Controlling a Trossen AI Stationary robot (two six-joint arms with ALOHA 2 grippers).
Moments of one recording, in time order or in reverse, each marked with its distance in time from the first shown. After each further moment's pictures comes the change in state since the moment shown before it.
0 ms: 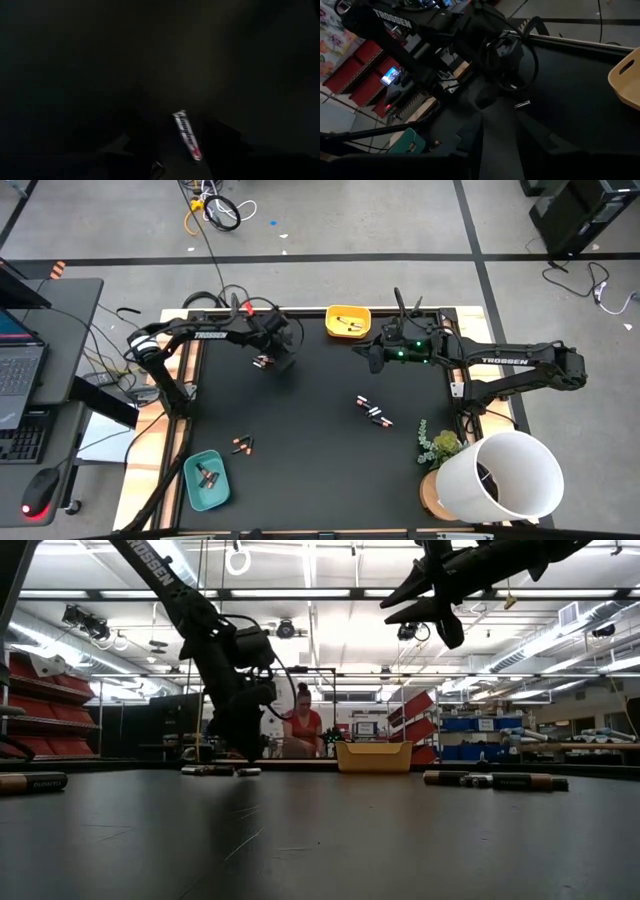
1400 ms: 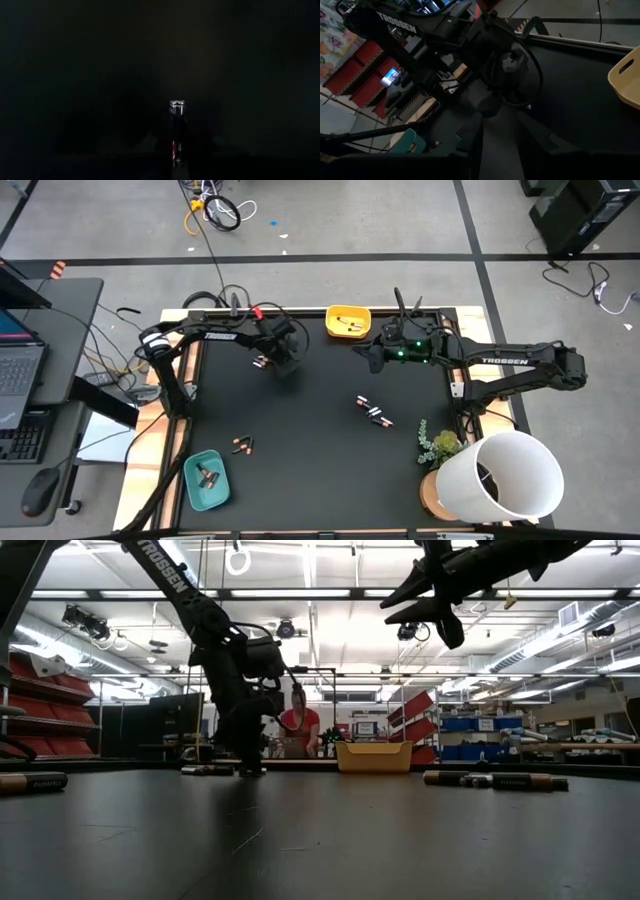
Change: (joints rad) left arm -0.055 0.086 0.050 -0.046 0.030 0.054; right arm 0.000 0.000 0.000 0.000 0.002 0.006
